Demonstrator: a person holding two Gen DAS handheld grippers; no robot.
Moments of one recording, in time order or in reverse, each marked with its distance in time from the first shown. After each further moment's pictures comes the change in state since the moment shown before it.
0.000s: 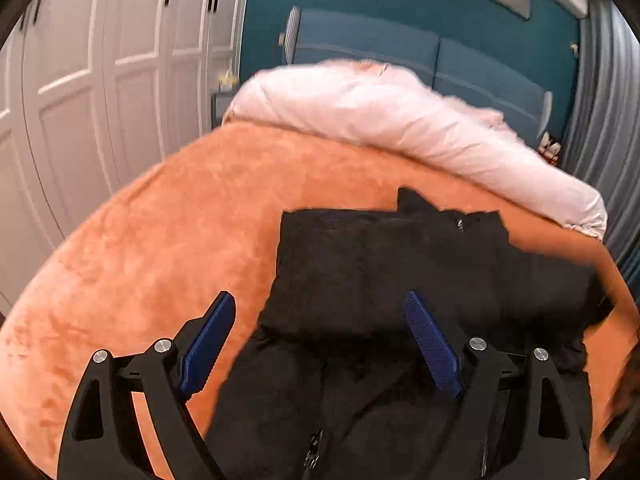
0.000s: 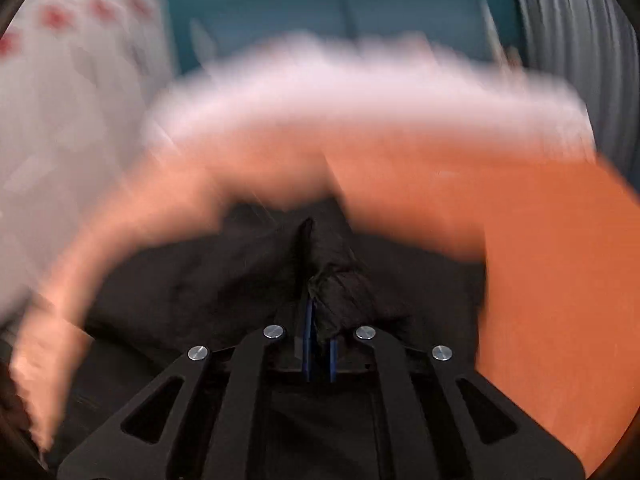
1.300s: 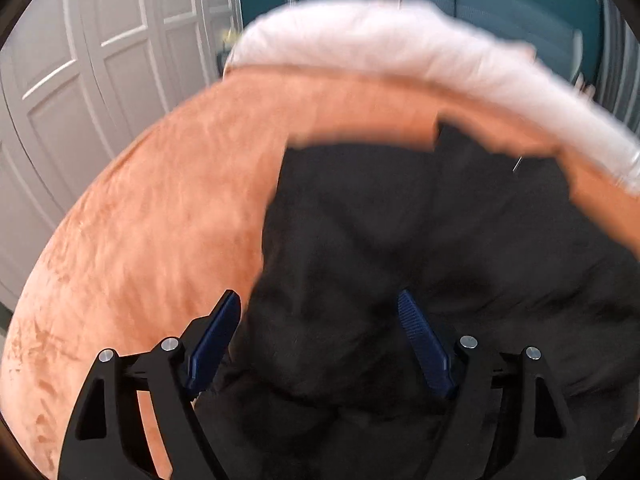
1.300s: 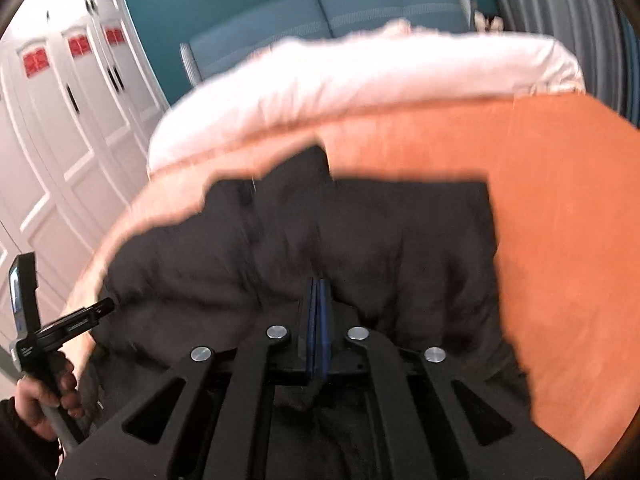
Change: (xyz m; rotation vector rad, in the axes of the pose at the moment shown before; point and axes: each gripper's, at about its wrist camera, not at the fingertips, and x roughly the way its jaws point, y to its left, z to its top) left arm 0.076 -0.014 0.006 0.053 0.124 0.095; right arm -0.050 -0.009 -0.024 0.103 -0.191 0.138
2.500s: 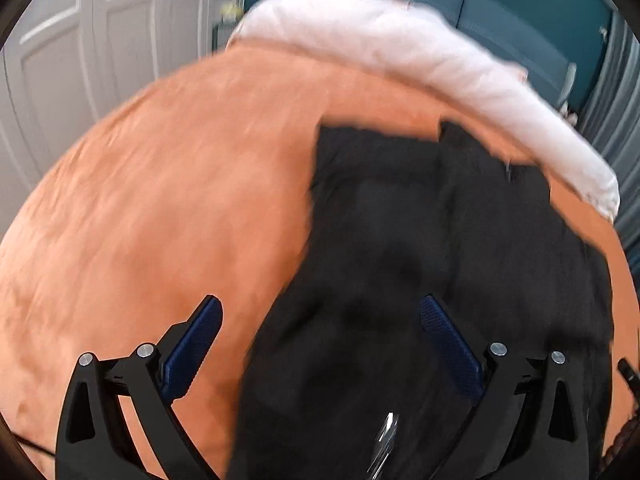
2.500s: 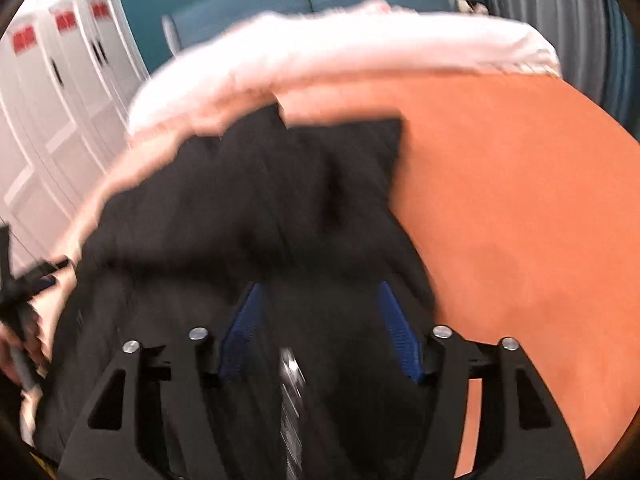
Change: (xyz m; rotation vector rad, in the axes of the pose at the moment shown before) left arm -0.007 0.078 -0.039 -0.087 0.164 -0.127; right arm -0.060 -0.049 -0.070 -0.022 0.201 -0.142
